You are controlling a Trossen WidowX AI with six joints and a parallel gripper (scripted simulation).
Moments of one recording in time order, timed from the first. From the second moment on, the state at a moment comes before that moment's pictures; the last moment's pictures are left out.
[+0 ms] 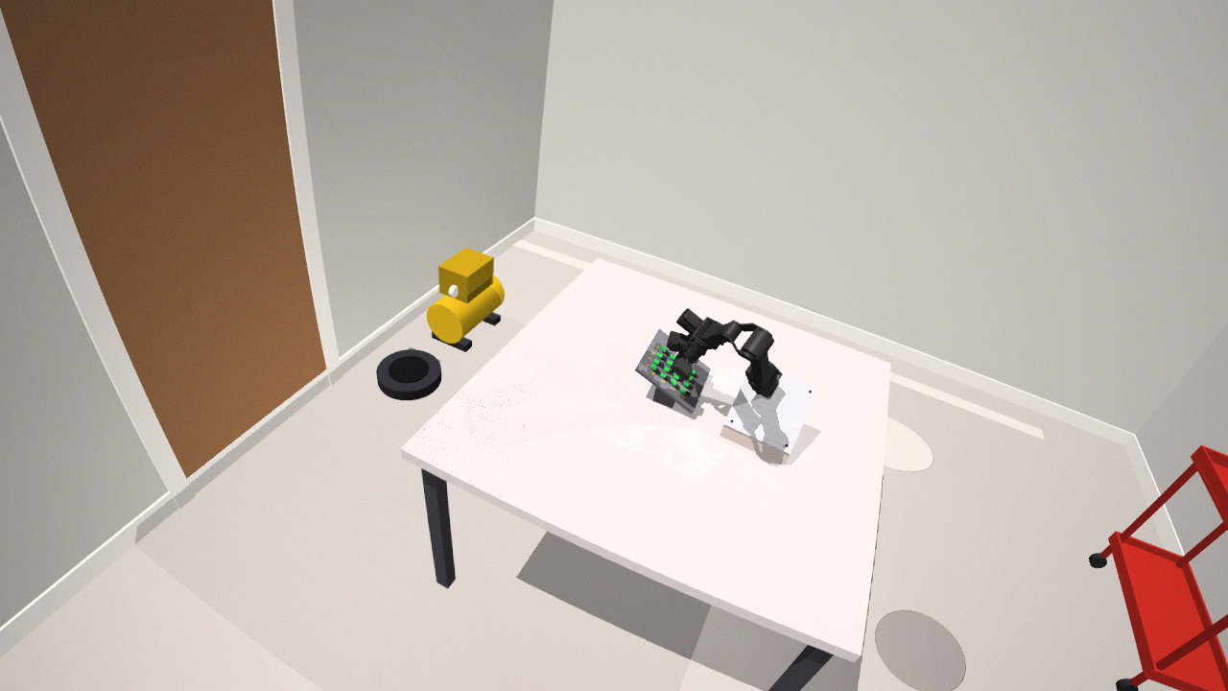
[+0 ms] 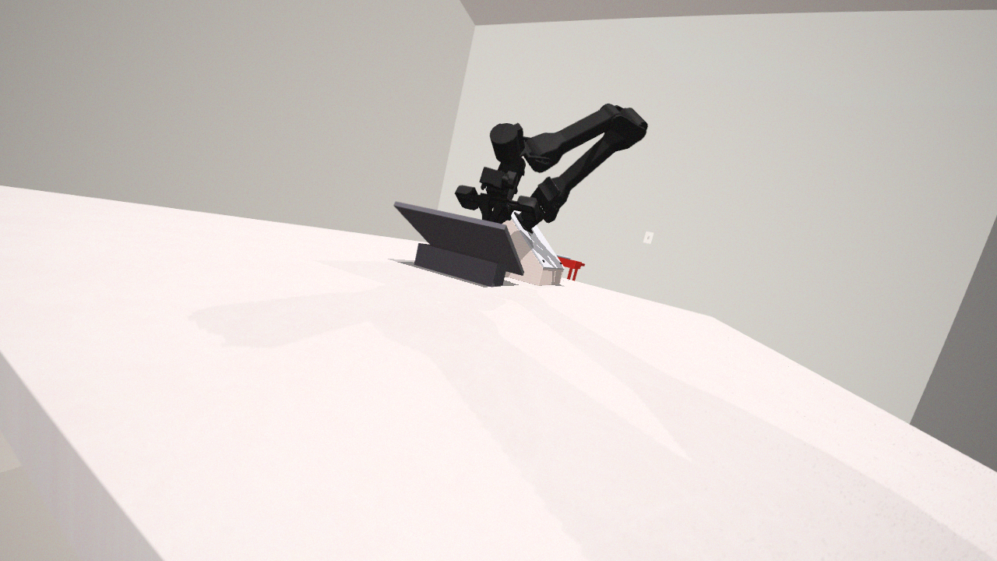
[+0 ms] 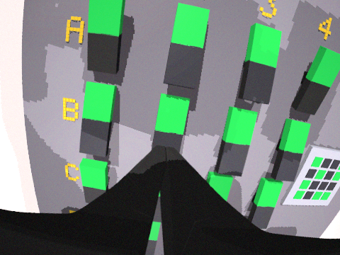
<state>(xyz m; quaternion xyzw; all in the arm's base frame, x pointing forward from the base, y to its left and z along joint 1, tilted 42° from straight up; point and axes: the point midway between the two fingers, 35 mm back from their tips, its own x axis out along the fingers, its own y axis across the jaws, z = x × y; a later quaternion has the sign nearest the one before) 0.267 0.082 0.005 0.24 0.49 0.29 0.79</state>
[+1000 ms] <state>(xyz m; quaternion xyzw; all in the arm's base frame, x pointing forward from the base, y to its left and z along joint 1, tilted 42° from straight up) 0.268 0.085 0.003 0.24 0.49 0.29 0.79</state>
